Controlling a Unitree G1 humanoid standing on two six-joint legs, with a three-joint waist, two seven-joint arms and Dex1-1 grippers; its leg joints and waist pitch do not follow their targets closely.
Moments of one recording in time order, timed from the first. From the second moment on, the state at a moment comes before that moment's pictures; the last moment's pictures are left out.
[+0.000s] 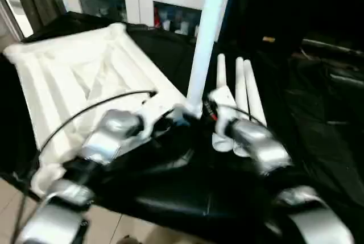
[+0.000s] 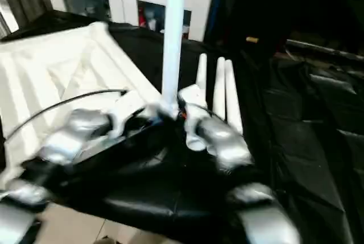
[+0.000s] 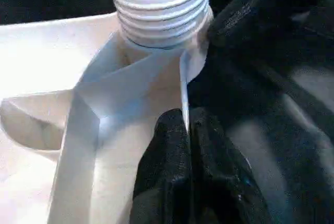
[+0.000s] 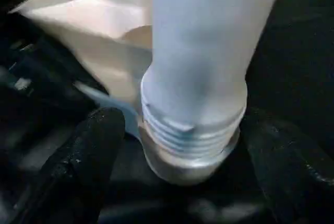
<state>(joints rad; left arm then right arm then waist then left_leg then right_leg) -0.57 0.42 -0.29 0.43 0.04 0.25 -1.02 -0.58 -0.19 0.17 0.61 0.09 0.13 0.82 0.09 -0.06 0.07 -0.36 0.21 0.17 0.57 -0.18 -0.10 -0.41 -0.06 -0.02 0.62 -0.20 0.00</state>
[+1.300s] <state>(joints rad) -0.60 0.38 -0.29 0.48 0.05 0.28 -0.94 -0.55 -0.13 0.14 0.57 0.10 0.23 0.65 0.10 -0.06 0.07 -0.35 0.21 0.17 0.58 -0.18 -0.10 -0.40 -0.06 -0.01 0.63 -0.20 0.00</state>
